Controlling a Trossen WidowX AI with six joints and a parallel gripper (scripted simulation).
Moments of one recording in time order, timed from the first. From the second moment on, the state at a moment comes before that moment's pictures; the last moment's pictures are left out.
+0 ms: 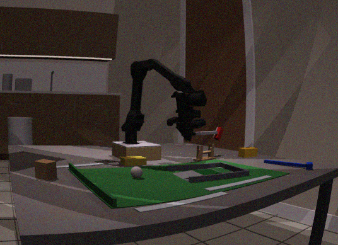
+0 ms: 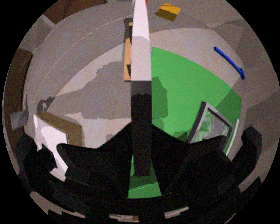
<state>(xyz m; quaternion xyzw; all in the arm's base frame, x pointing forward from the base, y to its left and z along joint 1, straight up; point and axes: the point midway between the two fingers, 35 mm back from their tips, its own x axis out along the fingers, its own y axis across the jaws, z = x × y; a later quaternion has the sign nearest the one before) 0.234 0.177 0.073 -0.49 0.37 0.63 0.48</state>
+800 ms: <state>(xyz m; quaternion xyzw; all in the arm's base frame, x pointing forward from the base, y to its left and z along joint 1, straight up) 0.270 0.106 0.095 -0.43 0.46 0.52 0.57</state>
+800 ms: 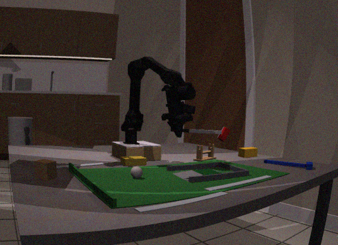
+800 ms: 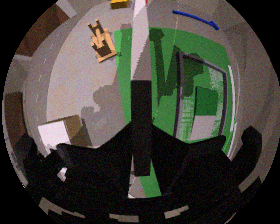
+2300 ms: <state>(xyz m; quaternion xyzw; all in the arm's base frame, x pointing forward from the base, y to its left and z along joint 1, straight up) 0.258 -0.131 0.109 -0.08 0.68 0.09 0.72</state>
